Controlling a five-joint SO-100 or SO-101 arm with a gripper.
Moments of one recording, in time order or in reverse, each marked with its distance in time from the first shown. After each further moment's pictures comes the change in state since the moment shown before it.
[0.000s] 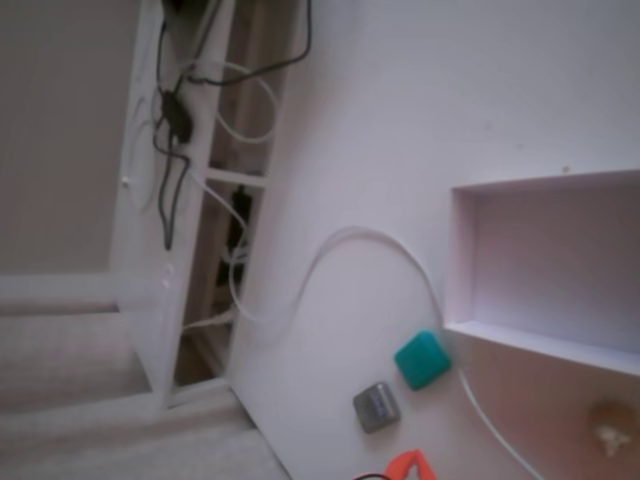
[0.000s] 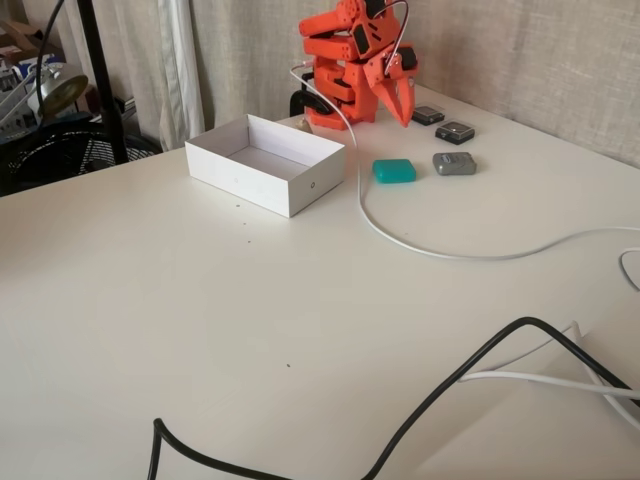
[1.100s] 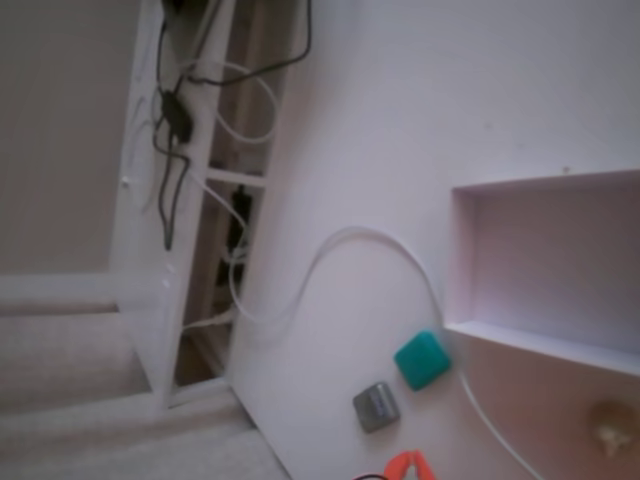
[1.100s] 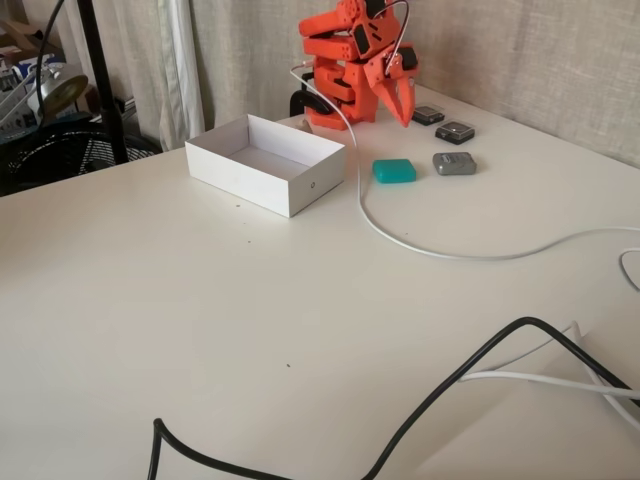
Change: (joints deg) arm -0.9 0.0 0.2 -0.6 -0.2
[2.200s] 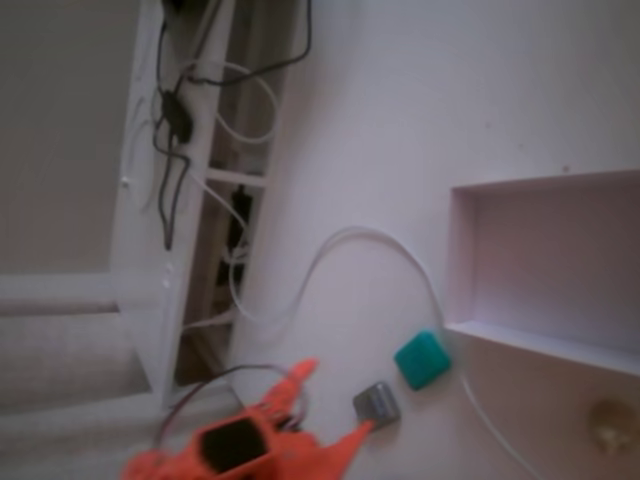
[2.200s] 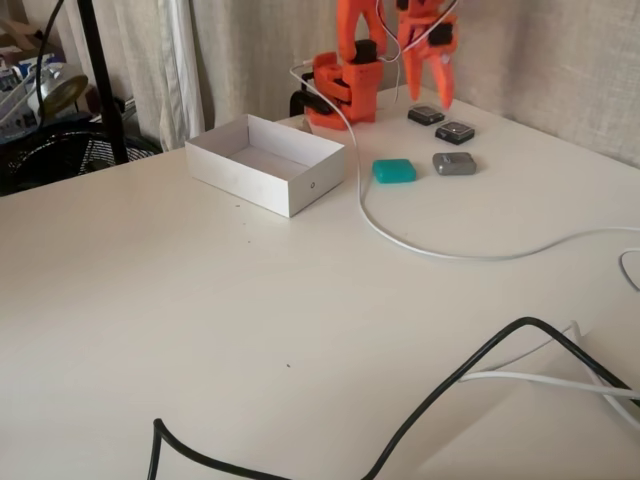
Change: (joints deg) arm 9.9 -88.3 -73.5 23.1 17.1
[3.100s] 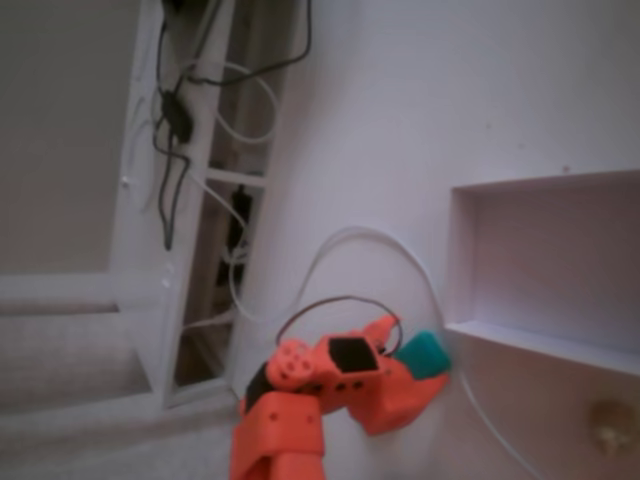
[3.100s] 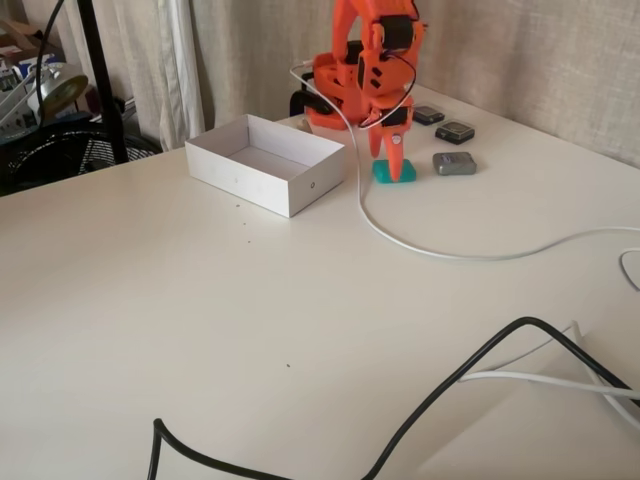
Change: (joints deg) arm 13.0 -16.3 10.5 -18.6 -8.0
